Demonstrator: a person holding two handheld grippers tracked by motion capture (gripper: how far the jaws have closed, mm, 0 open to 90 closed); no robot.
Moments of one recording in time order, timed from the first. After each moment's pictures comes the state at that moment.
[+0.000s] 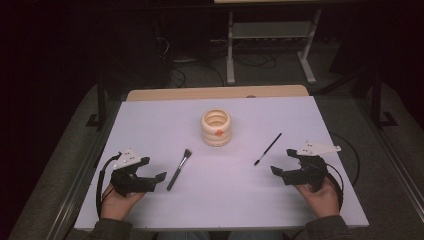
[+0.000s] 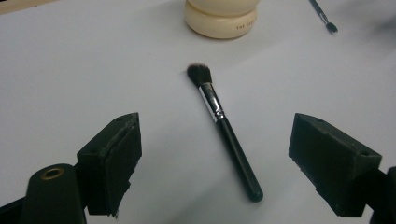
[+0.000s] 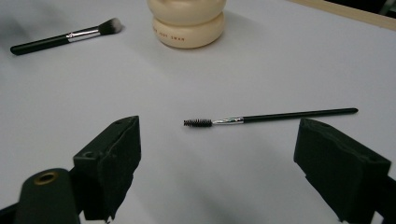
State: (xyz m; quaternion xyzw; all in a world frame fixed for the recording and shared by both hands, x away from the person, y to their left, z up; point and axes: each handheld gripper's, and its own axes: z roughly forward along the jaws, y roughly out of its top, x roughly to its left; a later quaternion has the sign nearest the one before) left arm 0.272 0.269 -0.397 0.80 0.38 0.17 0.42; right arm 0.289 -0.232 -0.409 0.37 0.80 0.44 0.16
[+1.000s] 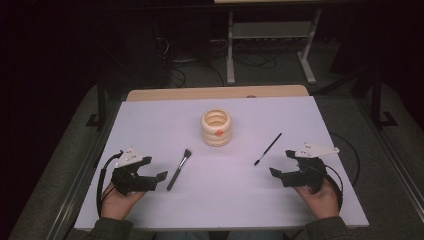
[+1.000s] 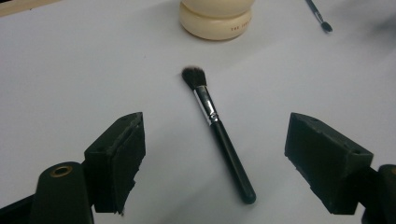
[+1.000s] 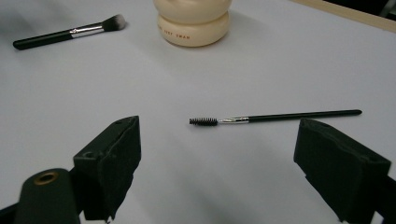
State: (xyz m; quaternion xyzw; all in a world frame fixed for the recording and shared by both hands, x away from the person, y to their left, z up) left arm 0.274 0.264 -0.389 0.82 0.37 0.17 0.41; right arm 0.284 -0.227 -0.407 0.37 0.81 0.44 0.16
